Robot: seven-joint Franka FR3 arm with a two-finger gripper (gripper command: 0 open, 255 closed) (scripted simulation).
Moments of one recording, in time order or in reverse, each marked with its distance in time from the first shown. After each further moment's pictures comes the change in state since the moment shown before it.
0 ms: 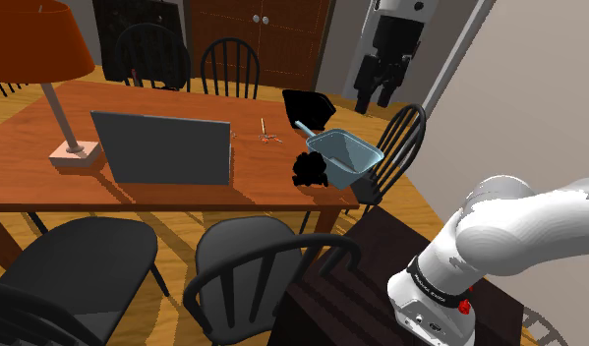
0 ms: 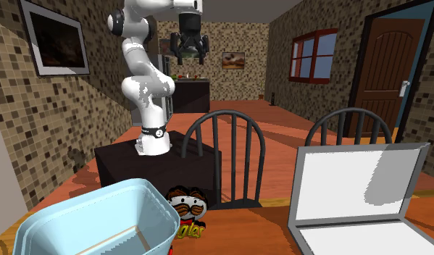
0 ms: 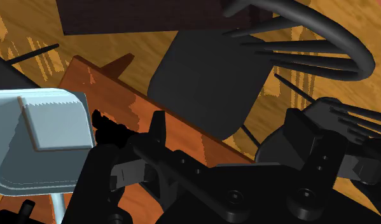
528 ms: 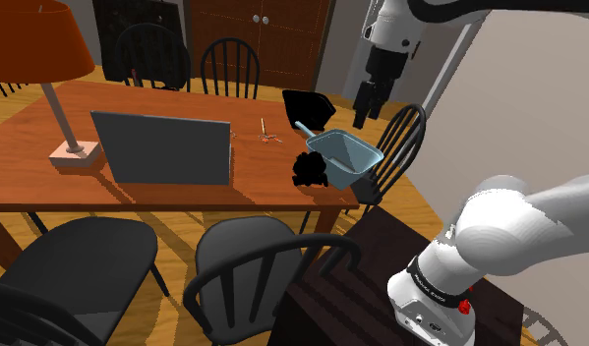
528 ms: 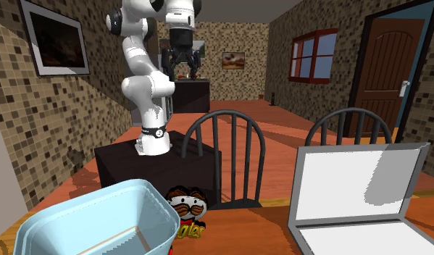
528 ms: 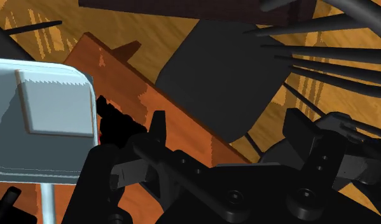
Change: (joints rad) arm -0.005 0.036 -0.099 -0.123 -0.089 0.166 -0.204
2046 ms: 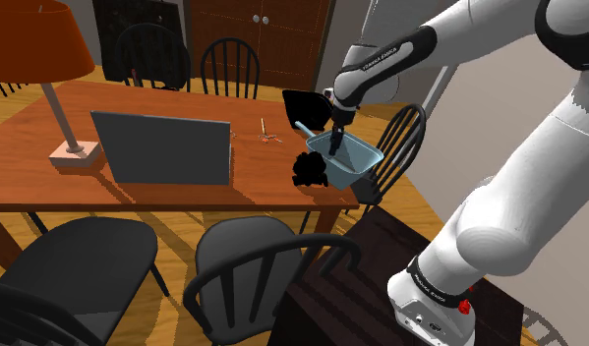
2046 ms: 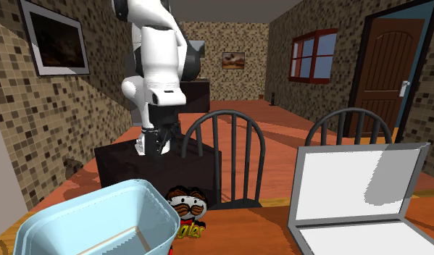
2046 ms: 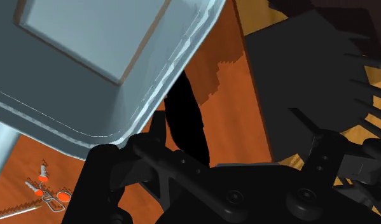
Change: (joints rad) arm 0.022 0.685 -0.323 0.042 -0.040 0.720 -0.776
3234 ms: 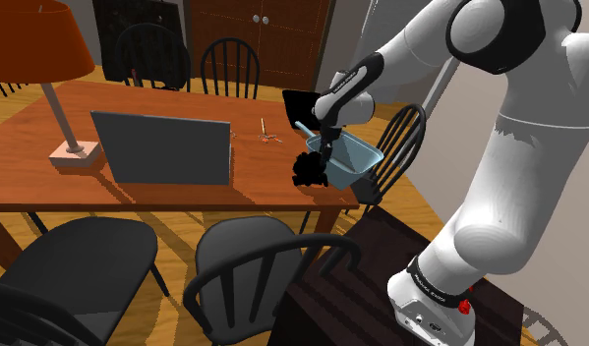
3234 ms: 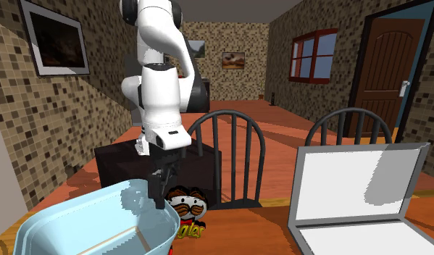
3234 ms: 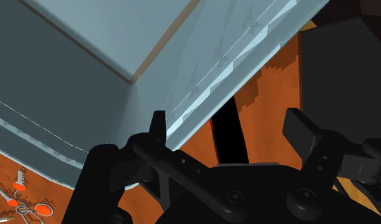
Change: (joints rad) arm -0.042 0.301 0.032 0.109 0.168 0.191 -0.240
